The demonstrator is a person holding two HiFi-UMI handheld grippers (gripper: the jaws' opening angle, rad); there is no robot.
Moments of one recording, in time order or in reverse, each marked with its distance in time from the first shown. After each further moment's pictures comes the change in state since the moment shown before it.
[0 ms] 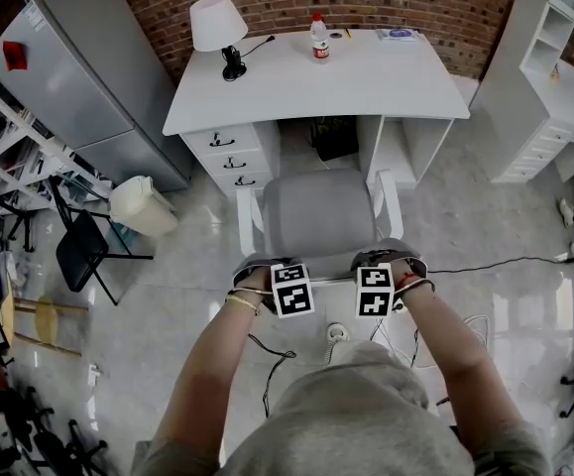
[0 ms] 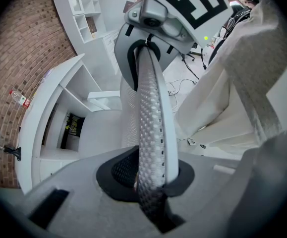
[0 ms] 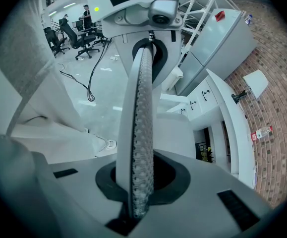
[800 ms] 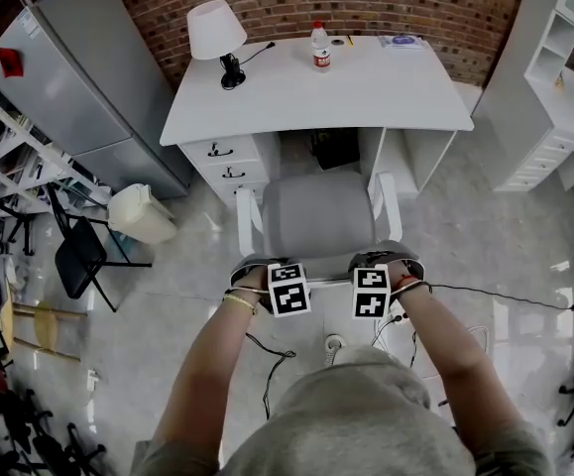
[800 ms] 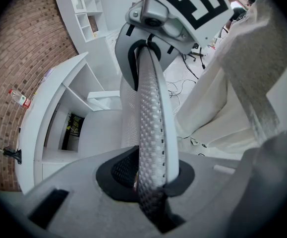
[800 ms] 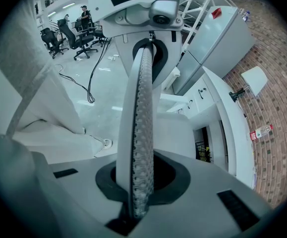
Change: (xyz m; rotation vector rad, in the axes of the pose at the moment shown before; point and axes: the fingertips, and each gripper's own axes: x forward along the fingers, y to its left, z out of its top) left arm 0.002 0.049 0.001 0.001 -0.003 -0.008; right arm 0.009 -0.047 -0.007 0.005 0.000 0.001
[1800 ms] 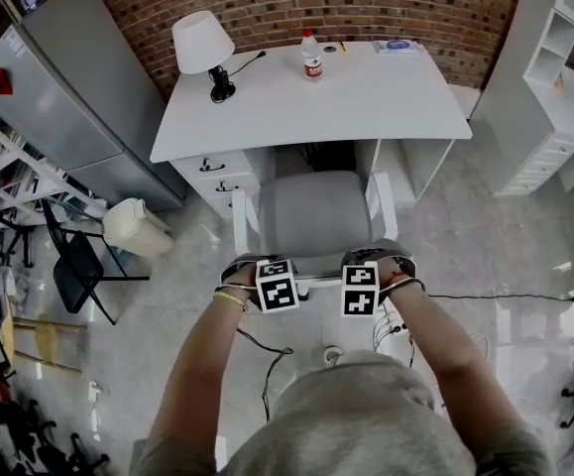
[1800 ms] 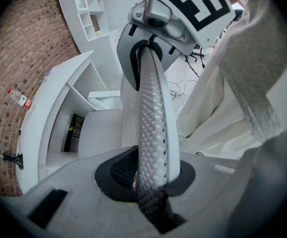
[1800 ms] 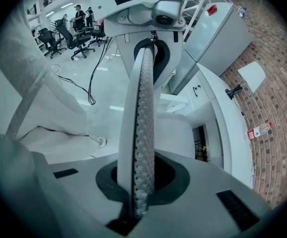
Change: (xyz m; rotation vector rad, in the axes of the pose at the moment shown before) left arm 0.006 0.062 0.005 0.007 0.004 -0.003; right arm 0.014 -0.057 -0.016 0.007 0.004 -0.015
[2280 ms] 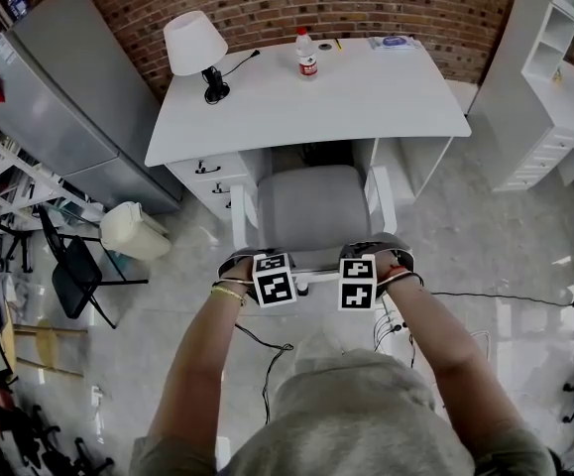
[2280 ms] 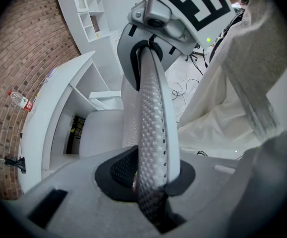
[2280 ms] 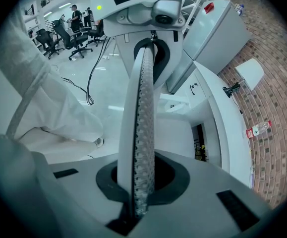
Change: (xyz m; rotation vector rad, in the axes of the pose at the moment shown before) left arm -0.002 0.030 -0.001 0.014 -0.002 0.010; right arm 0.005 -0.027 -0.002 0.011 0.008 -0.006
